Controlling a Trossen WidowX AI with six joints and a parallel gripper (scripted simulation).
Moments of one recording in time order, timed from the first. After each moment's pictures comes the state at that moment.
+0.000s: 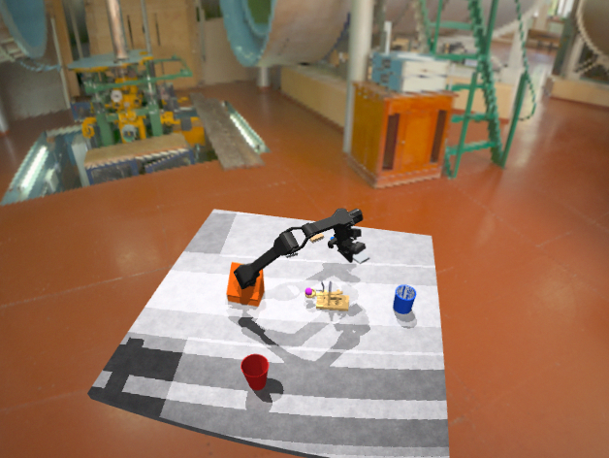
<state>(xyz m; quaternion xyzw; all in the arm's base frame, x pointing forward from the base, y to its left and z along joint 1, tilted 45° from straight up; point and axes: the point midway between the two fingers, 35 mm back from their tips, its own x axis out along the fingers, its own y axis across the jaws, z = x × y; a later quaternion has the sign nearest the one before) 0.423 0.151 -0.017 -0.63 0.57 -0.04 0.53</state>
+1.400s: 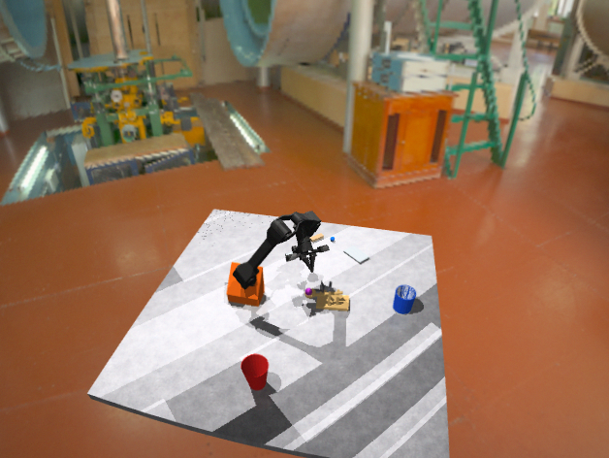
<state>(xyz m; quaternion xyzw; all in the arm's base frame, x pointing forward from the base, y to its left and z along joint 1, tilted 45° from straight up) 0.260 0.093 -0.023 -0.82 0.55 0.14 -0.08</state>
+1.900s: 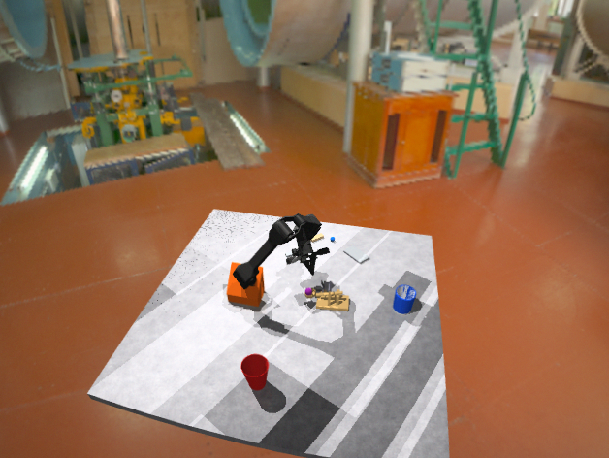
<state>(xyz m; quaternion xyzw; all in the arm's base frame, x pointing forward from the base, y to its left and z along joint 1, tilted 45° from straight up) 0.262 0.083 -0.034 -0.82 0.55 0.14 -0.09</state>
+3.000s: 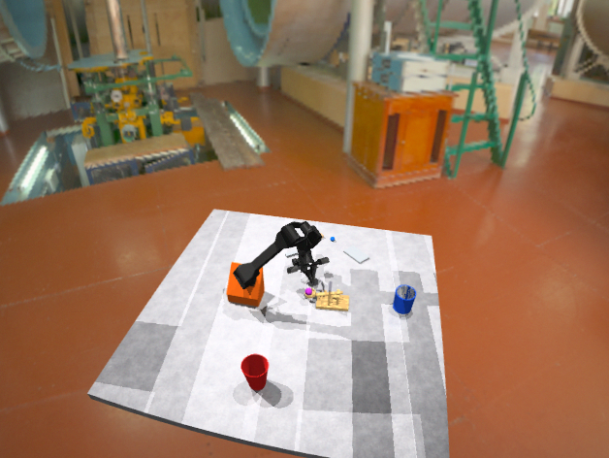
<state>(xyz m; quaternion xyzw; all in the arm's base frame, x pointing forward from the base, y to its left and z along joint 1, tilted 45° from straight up) 0.265 0.045 -0.074 -0.82 0.54 0.14 -0.11</state>
